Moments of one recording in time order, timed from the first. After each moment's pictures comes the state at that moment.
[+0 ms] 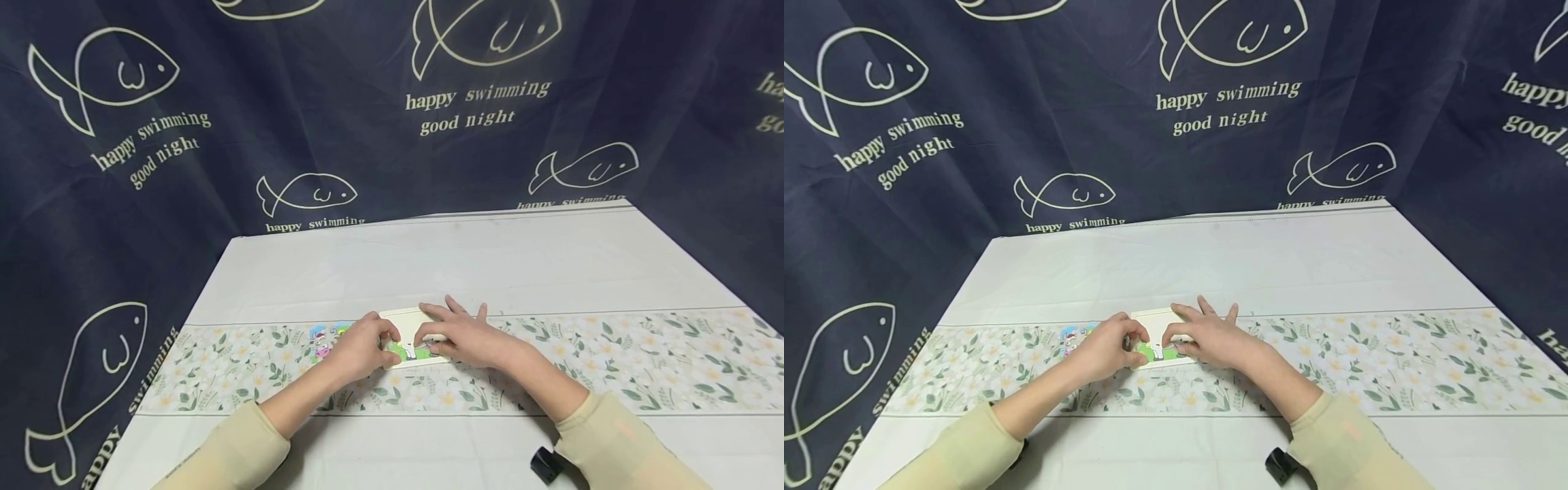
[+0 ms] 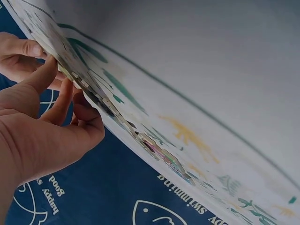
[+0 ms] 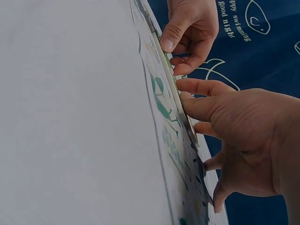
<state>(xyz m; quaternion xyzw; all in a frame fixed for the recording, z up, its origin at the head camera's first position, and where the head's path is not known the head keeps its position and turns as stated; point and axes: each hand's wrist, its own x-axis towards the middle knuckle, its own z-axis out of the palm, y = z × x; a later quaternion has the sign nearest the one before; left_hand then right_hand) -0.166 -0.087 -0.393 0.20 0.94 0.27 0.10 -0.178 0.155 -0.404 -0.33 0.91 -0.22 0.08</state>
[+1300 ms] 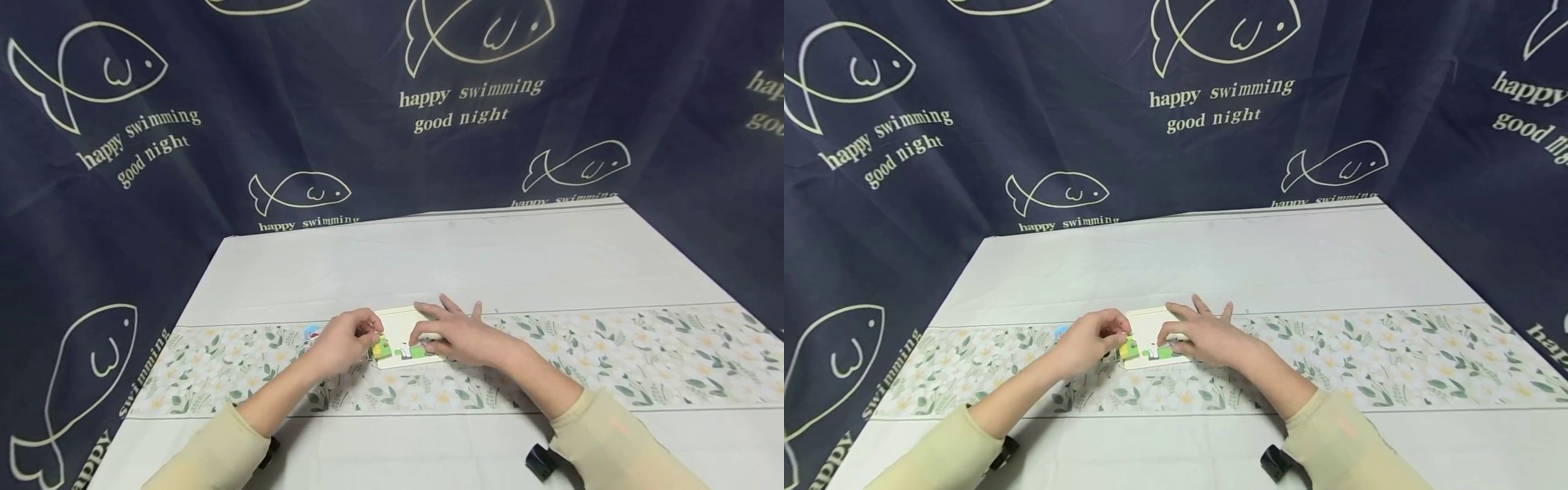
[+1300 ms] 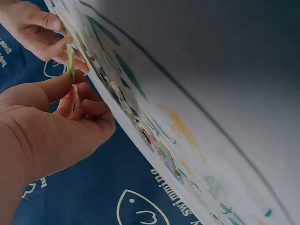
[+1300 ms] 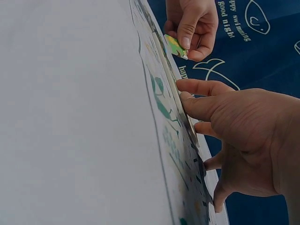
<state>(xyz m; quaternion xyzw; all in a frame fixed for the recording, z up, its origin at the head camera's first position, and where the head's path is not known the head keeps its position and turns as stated) -0.171 -0.109 -0.390 0.17 0.89 0.40 0.12 -0.178 0.155 -0.405 -0.33 0.91 -0.22 0.08</state>
